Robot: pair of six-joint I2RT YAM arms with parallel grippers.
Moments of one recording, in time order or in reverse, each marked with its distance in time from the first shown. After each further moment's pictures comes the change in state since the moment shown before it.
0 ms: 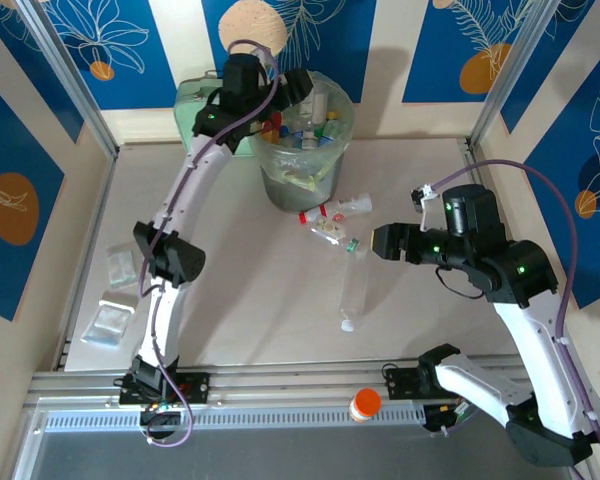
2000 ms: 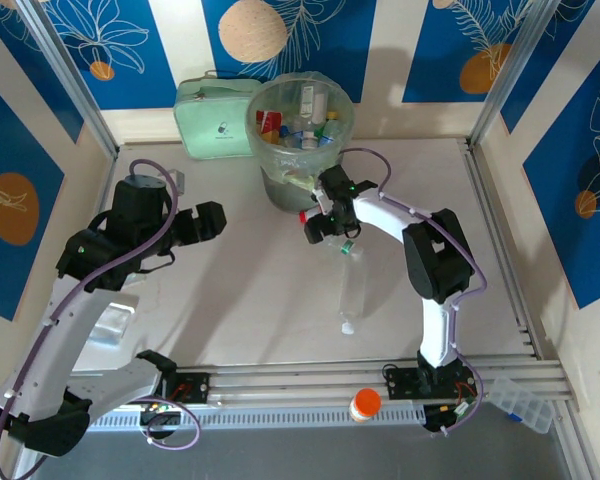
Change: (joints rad) left arm 0.000 -1.224 -1.251 -0.381 -0.166 0.133; right arm 0.091 1.055 0.056 0.508 0.175 -0.355
